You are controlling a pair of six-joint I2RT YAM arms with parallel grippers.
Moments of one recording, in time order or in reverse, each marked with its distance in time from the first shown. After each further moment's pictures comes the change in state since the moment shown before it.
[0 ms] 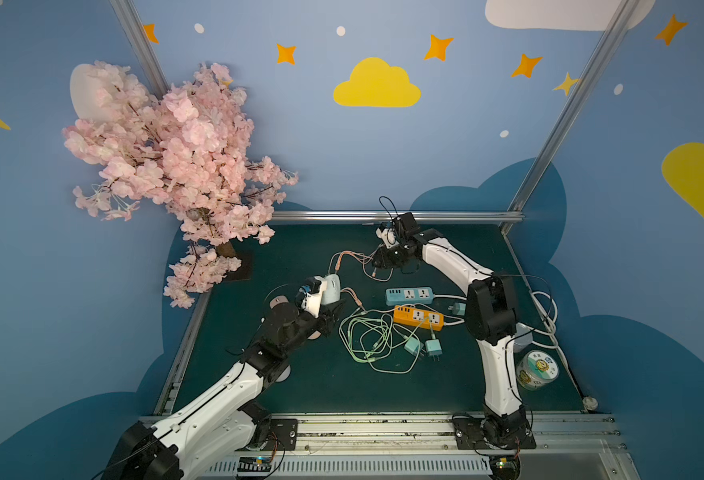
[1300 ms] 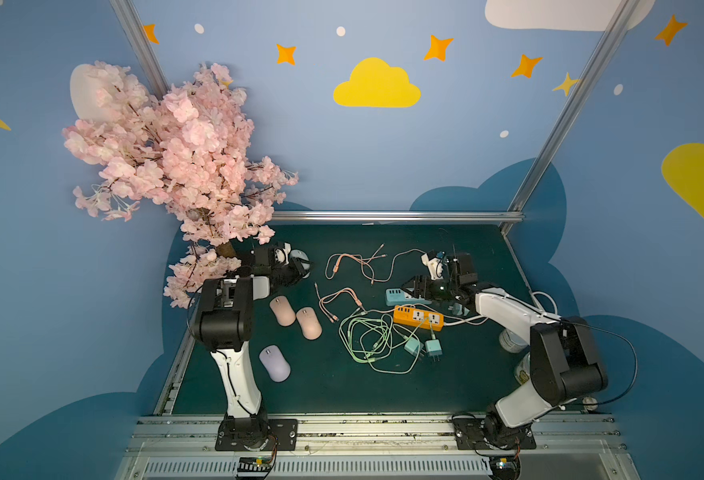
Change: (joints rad) left arm 0.574 1.108 0.724 -0.085 0.585 -0.469; right arm -0.165 -0.605 -0.952 0.553 -0.217 0.183
